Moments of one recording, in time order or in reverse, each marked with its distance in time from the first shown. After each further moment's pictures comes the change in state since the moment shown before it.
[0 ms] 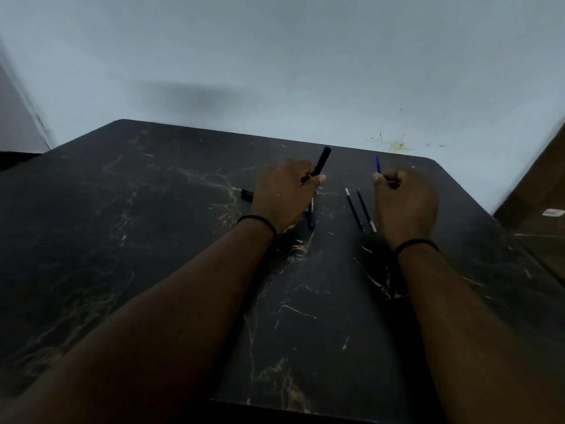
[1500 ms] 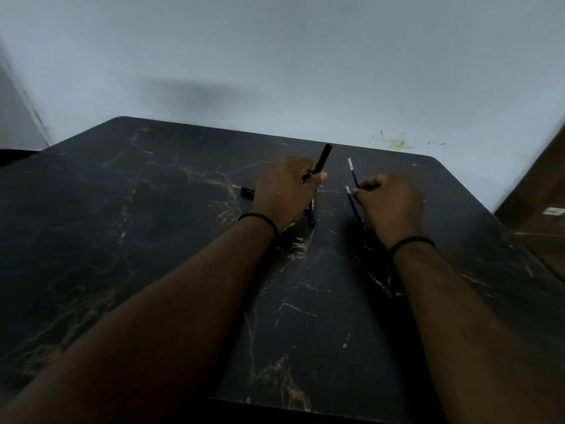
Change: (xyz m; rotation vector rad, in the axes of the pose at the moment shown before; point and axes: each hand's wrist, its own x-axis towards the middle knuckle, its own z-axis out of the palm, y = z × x) left_hand 0.000 0.002 0.000 -0.003 -0.012 -0.020; right_hand 0.000 -0.002 0.012 -0.060 -0.224 -0.021
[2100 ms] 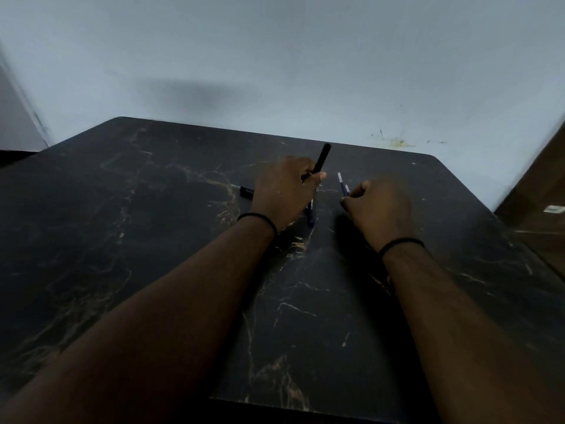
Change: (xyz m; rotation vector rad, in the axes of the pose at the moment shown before) left_hand -0.003 0.003 -0.001 -0.048 0.027 0.012; right_hand -0.010 -0.010 0.005 -0.154 -0.090 -0.029
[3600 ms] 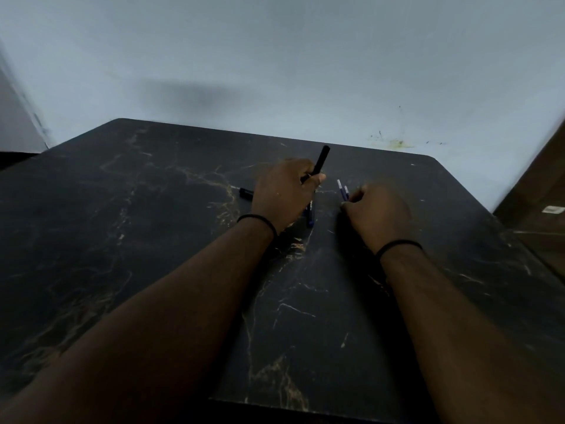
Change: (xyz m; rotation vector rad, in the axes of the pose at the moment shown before) left_hand 0.002 -0.003 0.004 0.027 -0.002 -0.005; right_hand -0.003 -0.001 -0.001 -0.065 -0.054 0.021
